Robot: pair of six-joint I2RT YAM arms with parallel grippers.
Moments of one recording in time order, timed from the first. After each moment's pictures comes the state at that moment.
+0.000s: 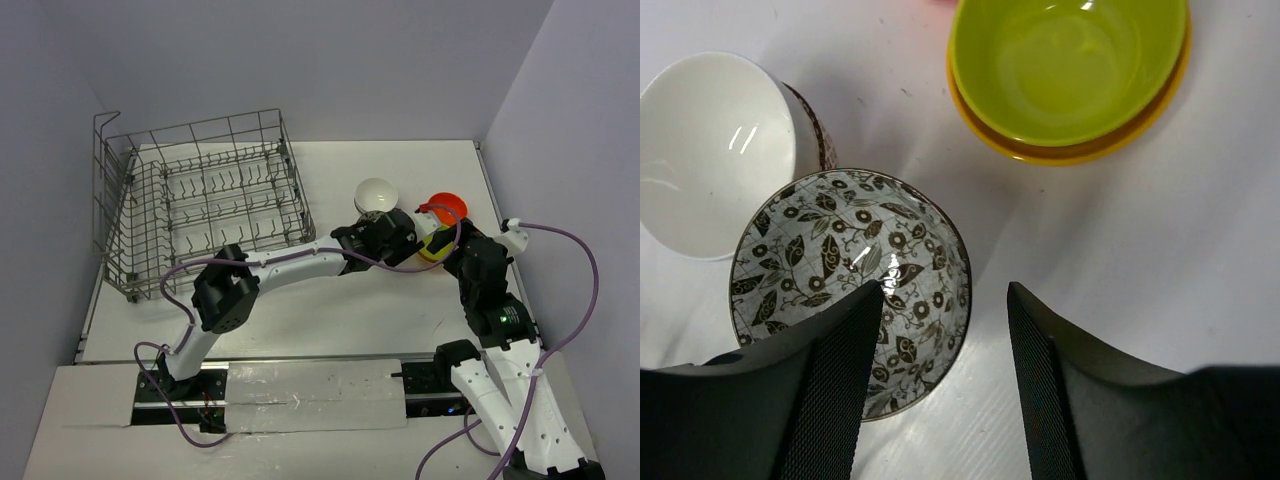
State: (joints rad) left arm -1.13 2.14 1.79 -0.28 -0.26 0.14; right arm 0.20 0.53 0.70 -0.63 0.42 0.74
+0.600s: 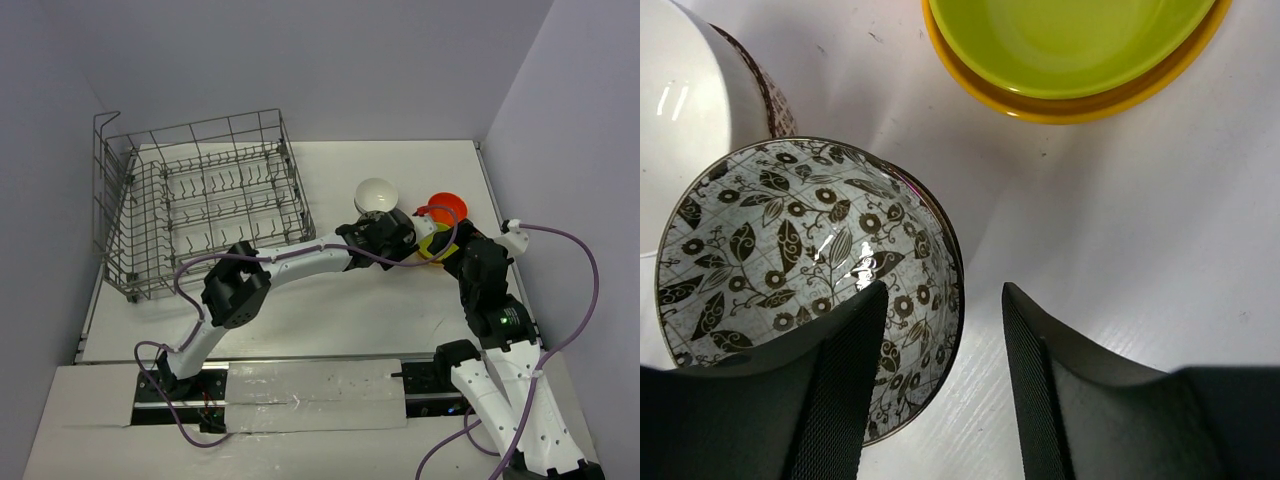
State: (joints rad) left arm -1.10 2.22 1.86 -0.37 -0.21 0.13; right arm 0.20 0.52 0.70 -0.63 0.42 0.74
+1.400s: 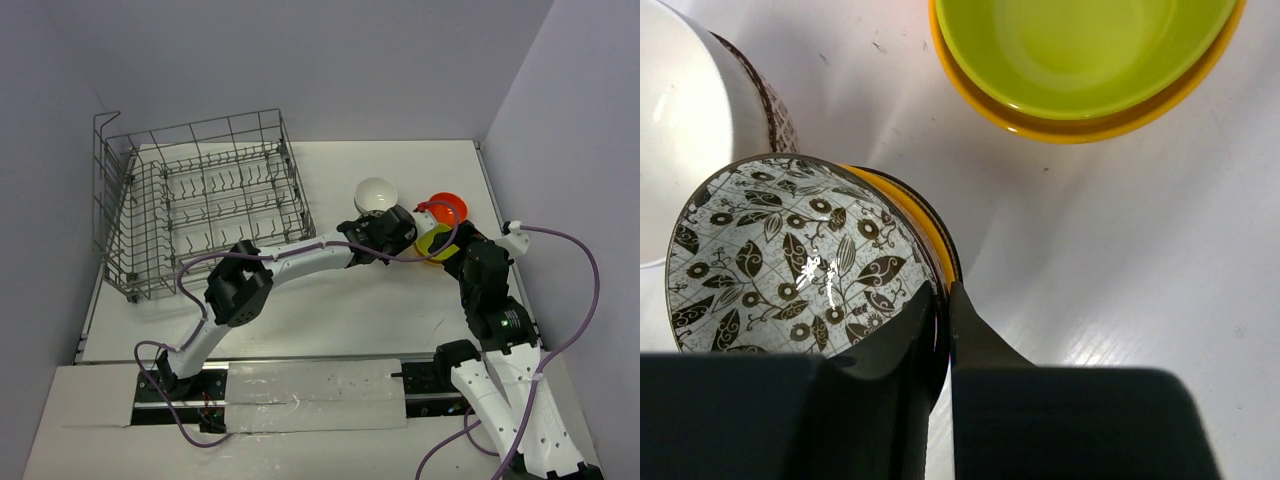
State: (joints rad) left arm -1.09 2.26 1.91 -0.39 -0.20 0.11; right arm 0.20 0.50 0.69 -0.63 0.42 0.74
